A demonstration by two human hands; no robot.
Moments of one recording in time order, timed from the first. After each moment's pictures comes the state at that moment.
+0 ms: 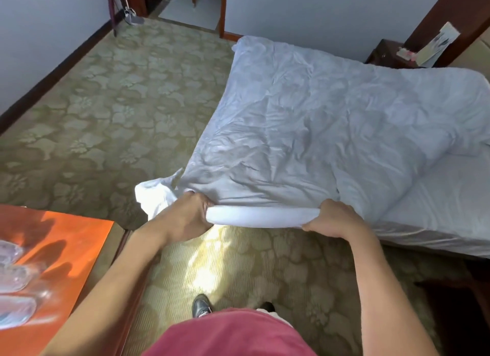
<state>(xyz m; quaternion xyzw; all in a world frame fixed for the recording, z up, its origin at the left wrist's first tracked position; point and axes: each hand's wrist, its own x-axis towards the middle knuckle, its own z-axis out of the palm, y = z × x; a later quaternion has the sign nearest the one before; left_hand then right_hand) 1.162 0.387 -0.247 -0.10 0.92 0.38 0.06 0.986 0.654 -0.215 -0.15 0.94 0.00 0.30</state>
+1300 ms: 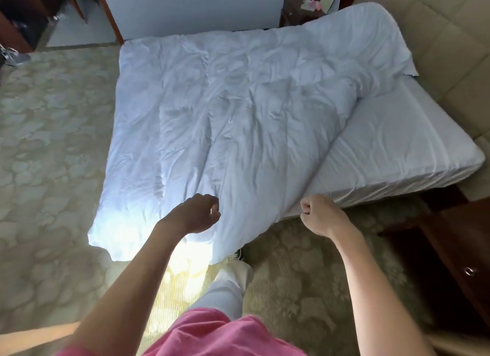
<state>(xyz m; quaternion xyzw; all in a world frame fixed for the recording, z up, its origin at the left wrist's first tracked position) 0.833 0.684 -0.277 -0.05 0.95 0.20 0.24 0.770 0.976 -0.274 -0.09 0.96 -0.17 0.21</state>
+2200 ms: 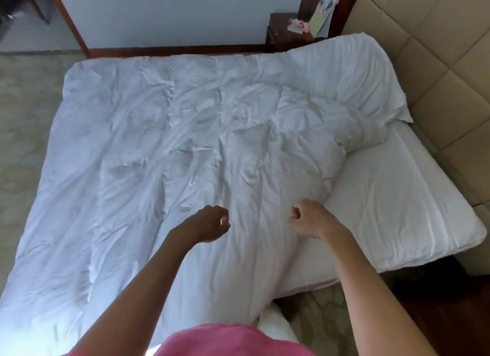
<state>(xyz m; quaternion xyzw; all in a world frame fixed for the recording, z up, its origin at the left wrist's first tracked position) 0.425 0.732 -0.323 -0.02 0.94 0.23 0.27 0.361 0.990 -0.278 -0.08 0.95 -0.13 0.27</state>
